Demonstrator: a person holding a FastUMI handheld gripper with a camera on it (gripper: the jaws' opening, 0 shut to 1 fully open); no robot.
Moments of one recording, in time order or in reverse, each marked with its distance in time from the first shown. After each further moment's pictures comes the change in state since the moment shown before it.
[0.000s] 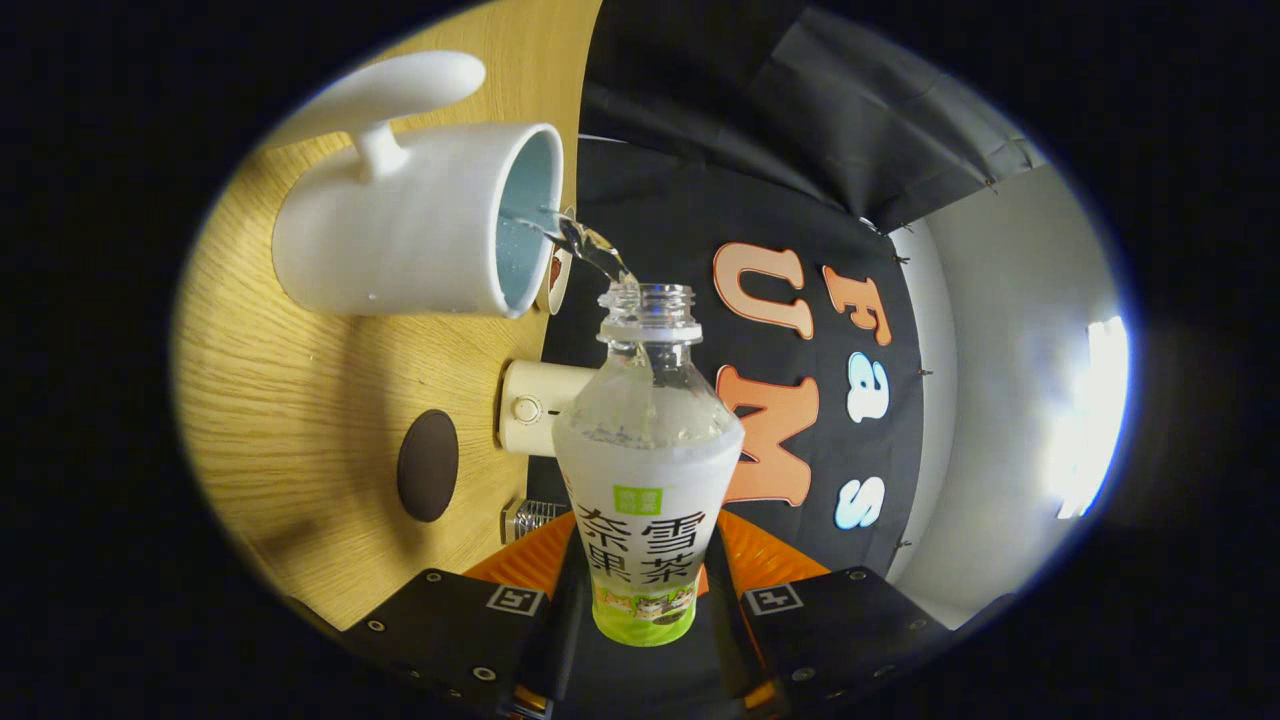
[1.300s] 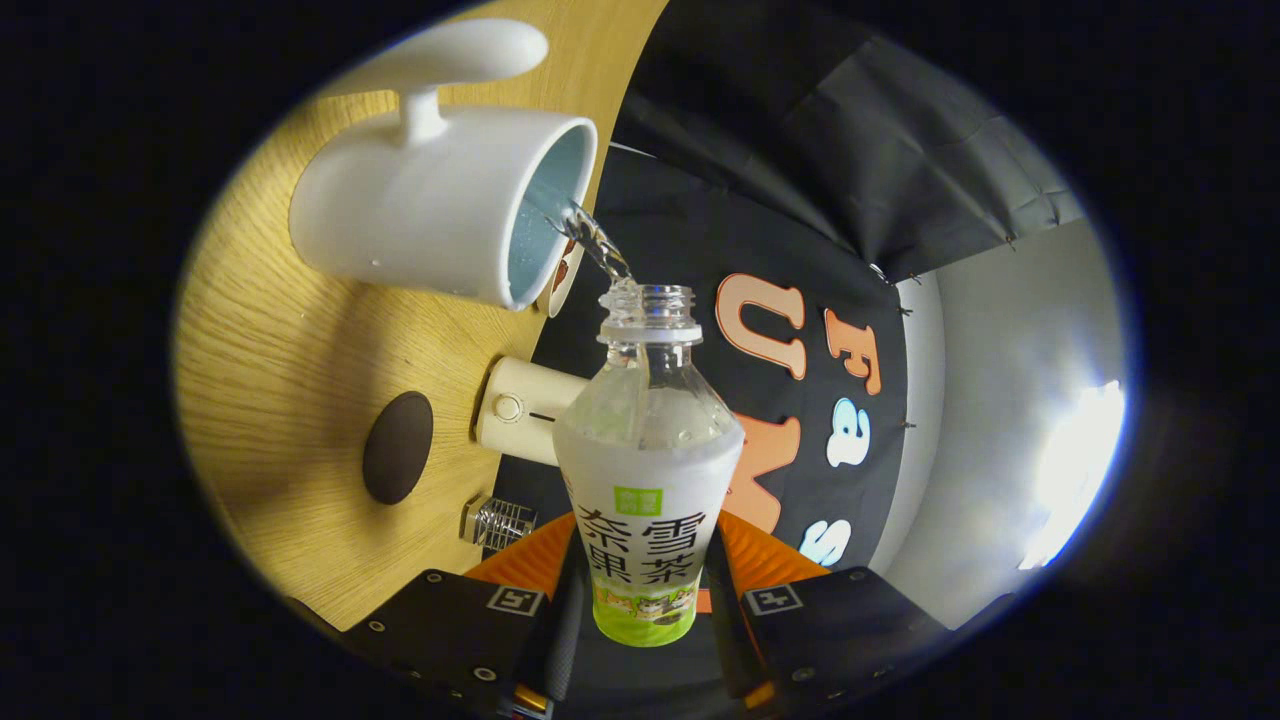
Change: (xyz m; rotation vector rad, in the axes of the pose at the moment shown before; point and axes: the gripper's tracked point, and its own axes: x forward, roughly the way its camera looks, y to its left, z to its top) arm 0.006 -0.014 0.008 -0.161 -0.072 -0.036
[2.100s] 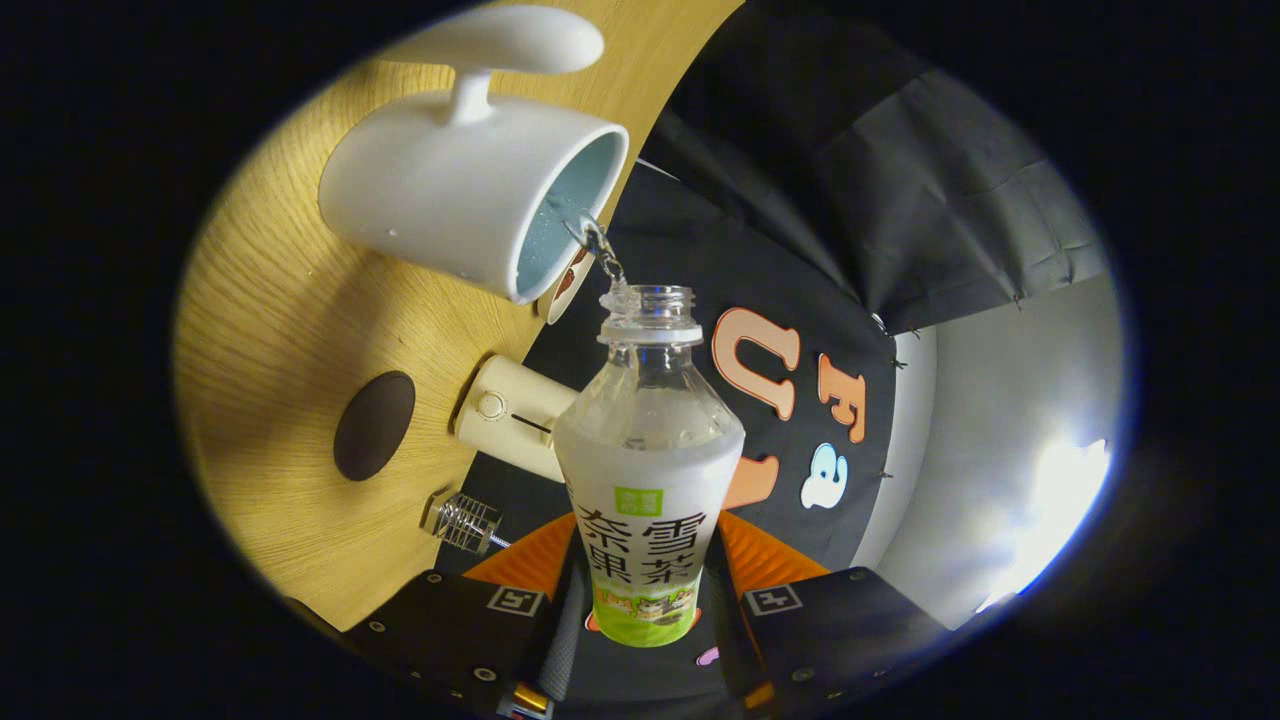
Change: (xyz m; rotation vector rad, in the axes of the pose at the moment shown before) arm 0.000 -0.003 0.007 -0.139 -0.085 -0.031
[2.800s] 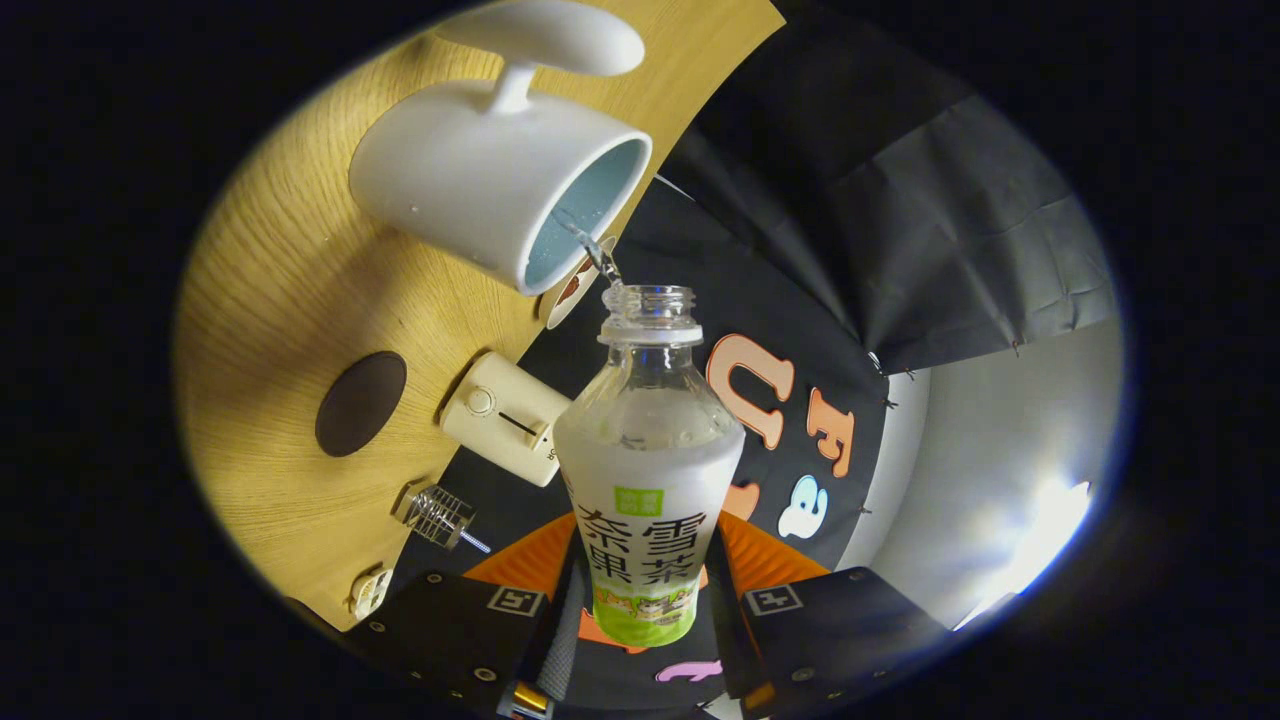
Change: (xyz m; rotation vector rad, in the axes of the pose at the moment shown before) arm -0.002 -0.004 0.002 -0.110 -0.065 -0.028
